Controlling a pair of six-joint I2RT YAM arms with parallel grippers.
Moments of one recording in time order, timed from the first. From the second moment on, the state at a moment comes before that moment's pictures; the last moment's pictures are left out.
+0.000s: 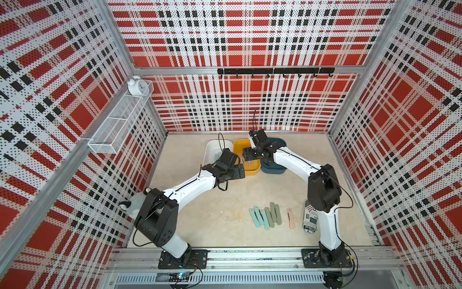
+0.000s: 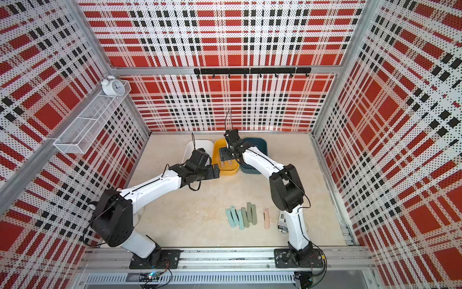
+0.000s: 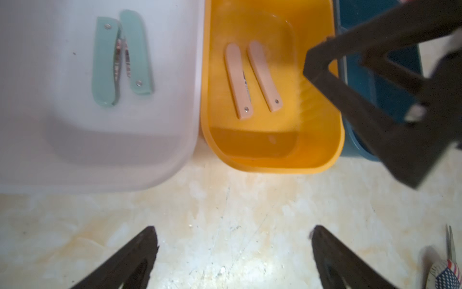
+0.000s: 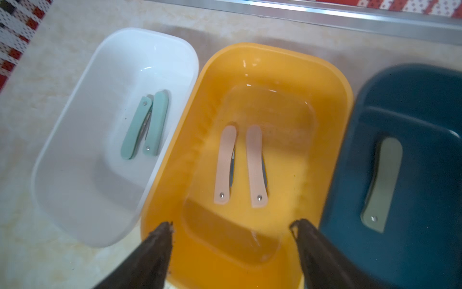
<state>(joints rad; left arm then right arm) -0.60 1.58 1.09 -0.41 -0.11 -0.61 0.60 2.02 1.71 -0.50 0.04 0.29</state>
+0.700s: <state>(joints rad) -1.09 1.61 1.02 -0.61 -0.21 -0.90 0.62 1.41 0.95 -0.47 0.16 0.39</state>
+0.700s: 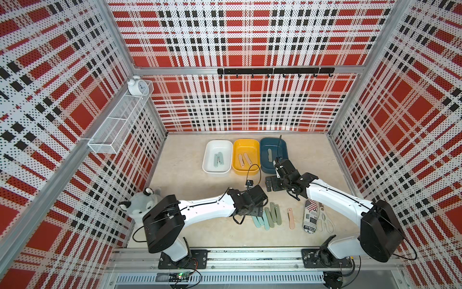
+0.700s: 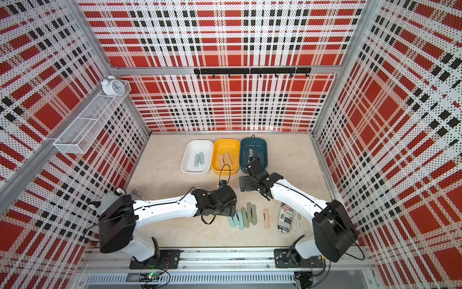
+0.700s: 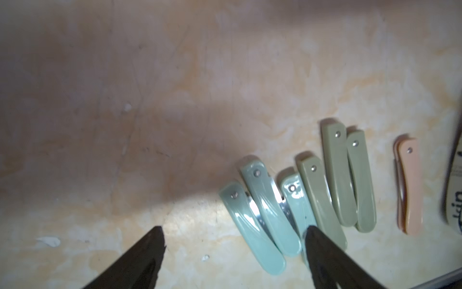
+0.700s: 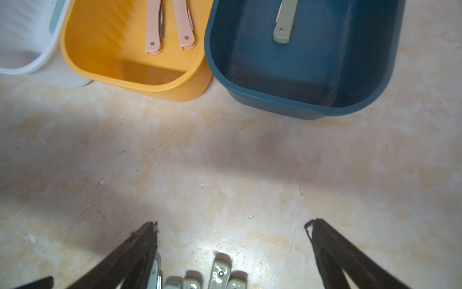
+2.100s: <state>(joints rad) -1.13 1.70 0.95 -0.60 -0.20 -0.96 0.62 1.42 0.94 -0.44 0.17 0.39</state>
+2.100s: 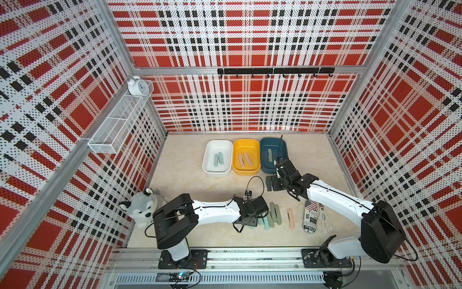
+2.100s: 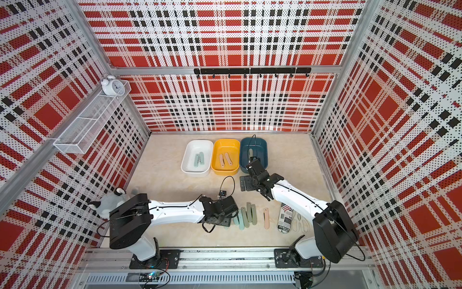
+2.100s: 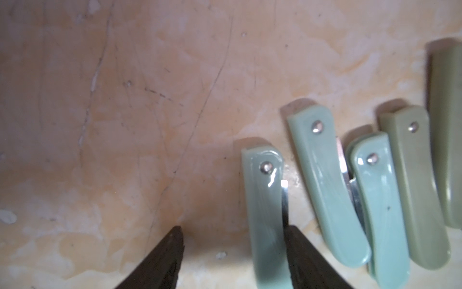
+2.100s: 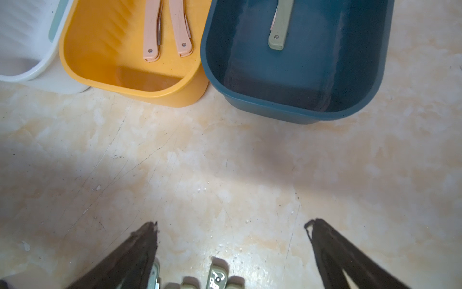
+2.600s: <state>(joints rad) -1.13 1.77 1.02 -0.60 -0.22 -0.92 0.62 1.42 0.94 -0.44 0.18 0.38</state>
